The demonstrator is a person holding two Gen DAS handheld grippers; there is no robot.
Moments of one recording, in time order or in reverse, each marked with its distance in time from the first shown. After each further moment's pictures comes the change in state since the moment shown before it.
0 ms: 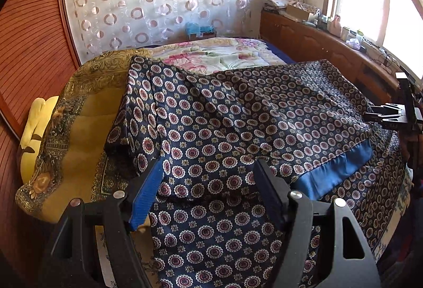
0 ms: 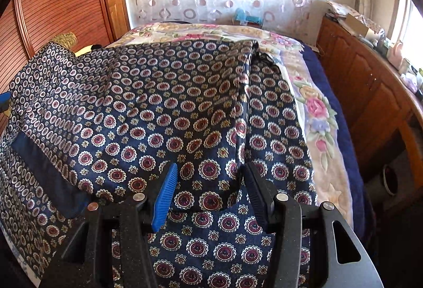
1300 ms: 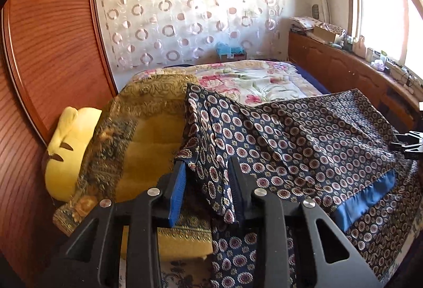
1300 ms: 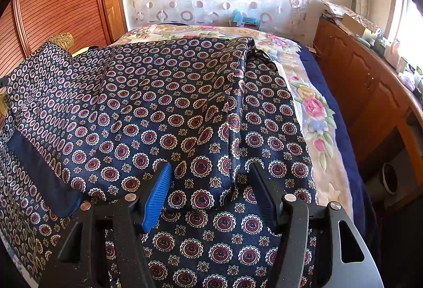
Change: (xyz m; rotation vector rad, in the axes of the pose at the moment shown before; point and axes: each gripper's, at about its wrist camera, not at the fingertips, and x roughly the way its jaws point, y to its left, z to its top) left arm -0.014 0.042 0.020 -0.051 -0.121 0.153; right arm 0.005 0.005 -0.014 0.004 -0.027 -0.033
